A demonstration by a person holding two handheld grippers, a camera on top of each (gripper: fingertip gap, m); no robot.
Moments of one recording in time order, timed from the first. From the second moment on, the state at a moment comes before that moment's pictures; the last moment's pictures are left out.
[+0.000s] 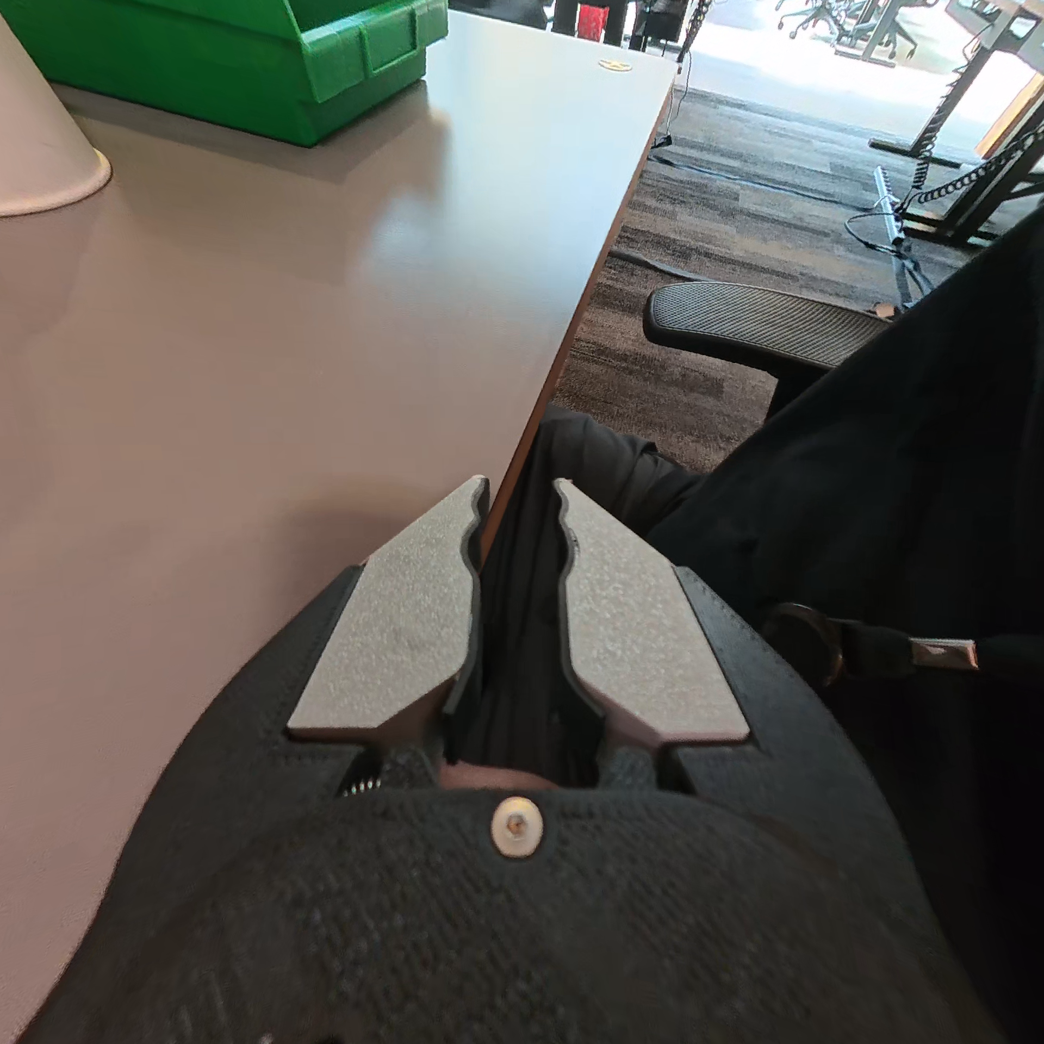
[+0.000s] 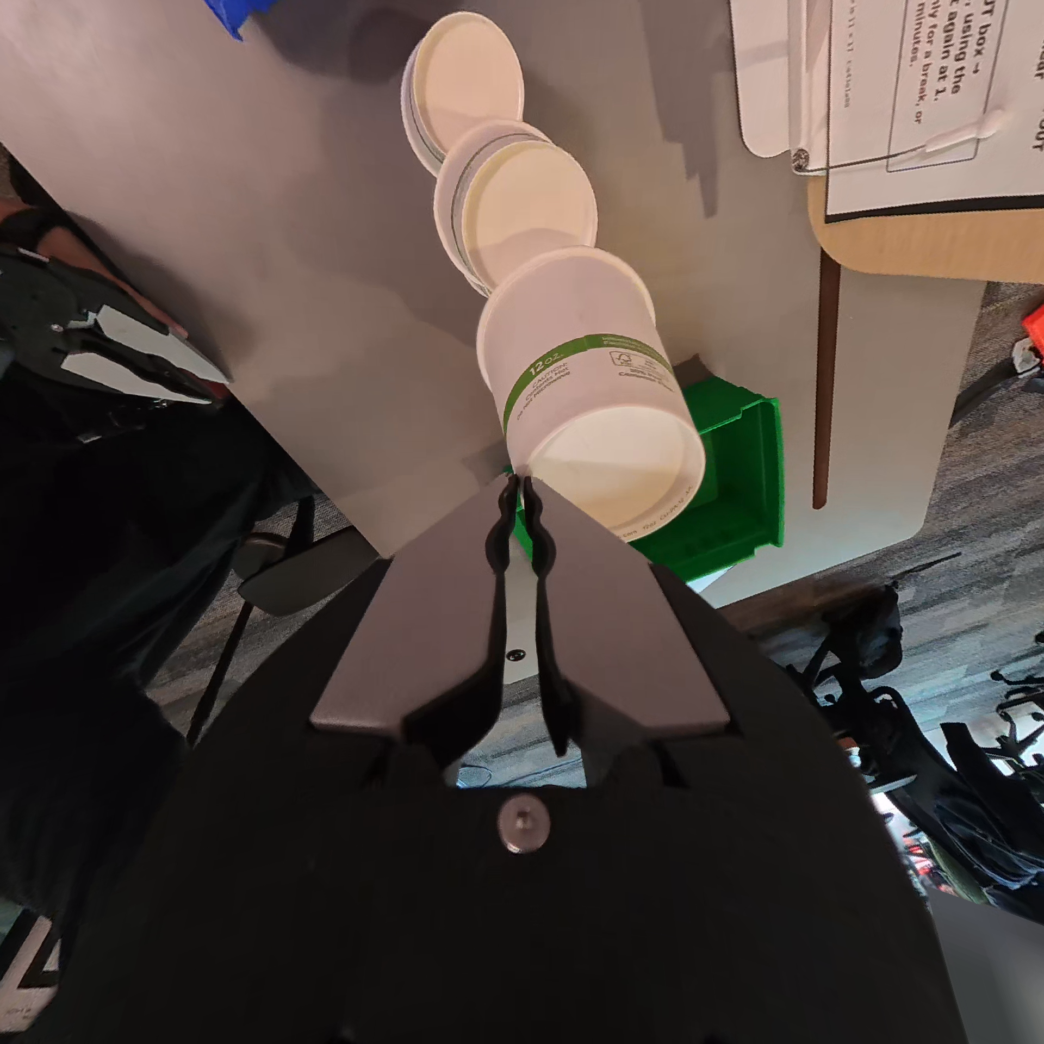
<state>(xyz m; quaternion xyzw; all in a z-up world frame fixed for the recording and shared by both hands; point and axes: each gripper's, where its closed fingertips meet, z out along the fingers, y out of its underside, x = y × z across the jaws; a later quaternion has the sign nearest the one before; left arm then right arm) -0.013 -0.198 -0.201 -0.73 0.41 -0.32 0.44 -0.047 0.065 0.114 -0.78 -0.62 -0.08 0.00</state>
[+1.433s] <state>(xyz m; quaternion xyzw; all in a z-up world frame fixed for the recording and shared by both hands) -0.013 -0.189 -0.193 -0.74 0.39 -0.29 0.46 -0.006 -0.053 -0.042 -0.68 -0.50 0.25 0.48</state>
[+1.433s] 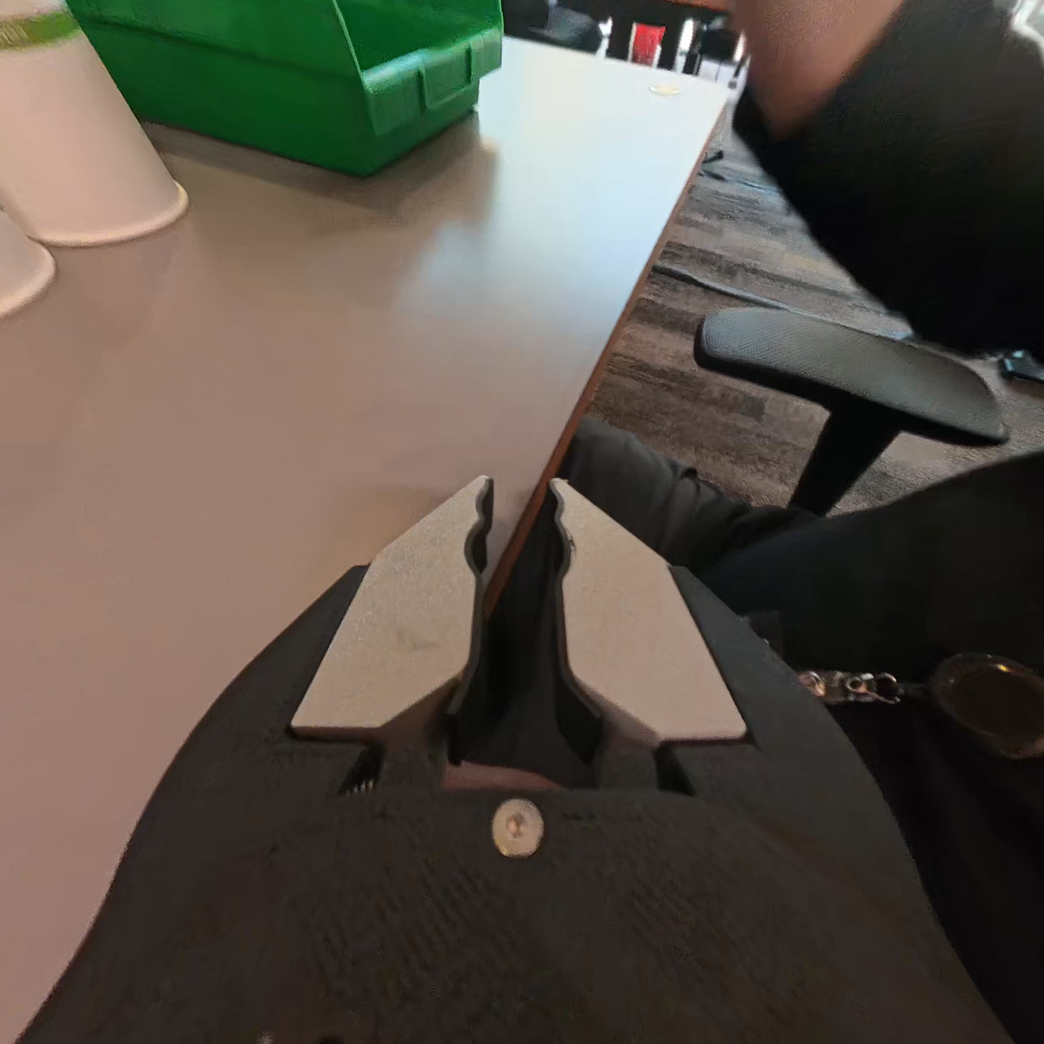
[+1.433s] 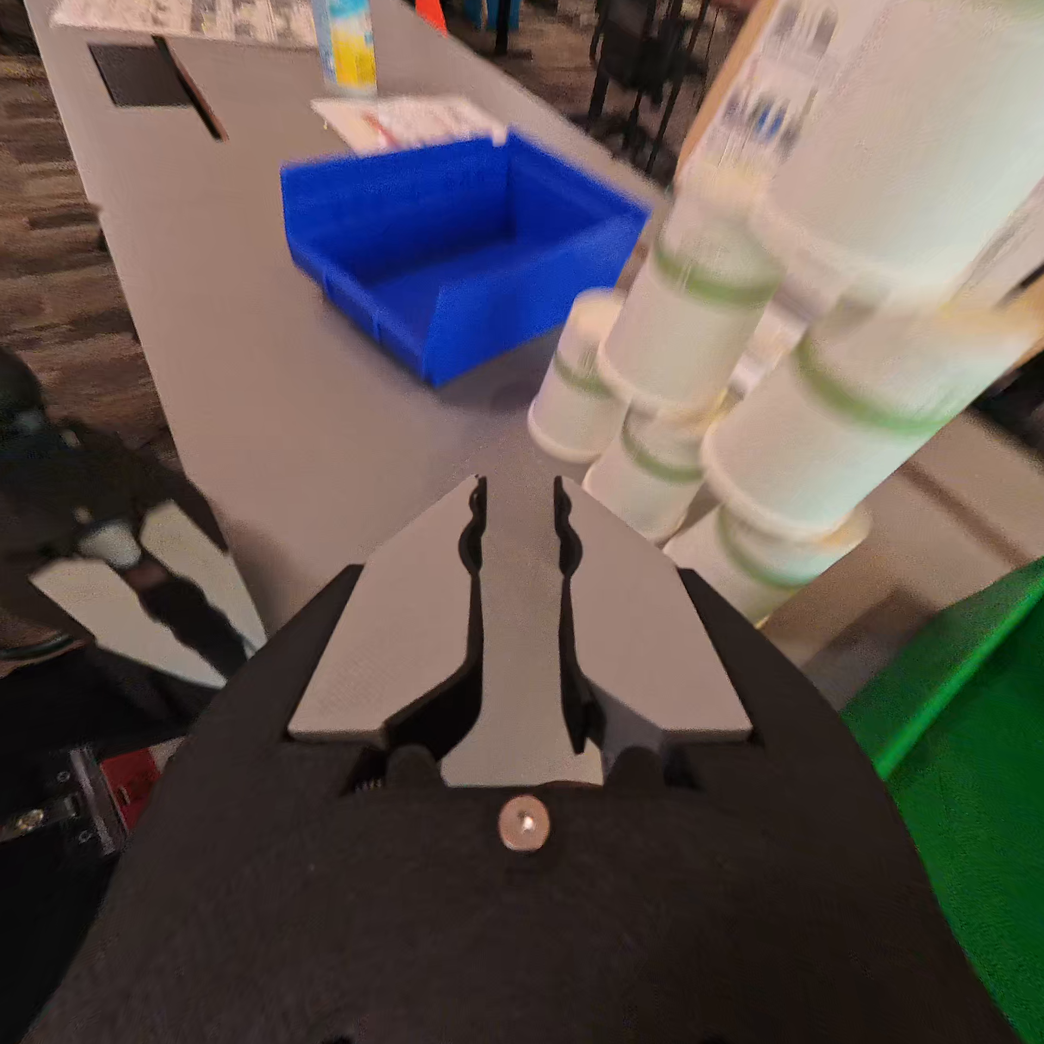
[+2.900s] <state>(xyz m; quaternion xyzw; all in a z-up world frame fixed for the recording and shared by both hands) -0.136 -0.100 0.023 -0.58 0.18 -0.44 0.66 0.177 -0.032 0.018 -0.59 -0.29 0.26 0.70</state>
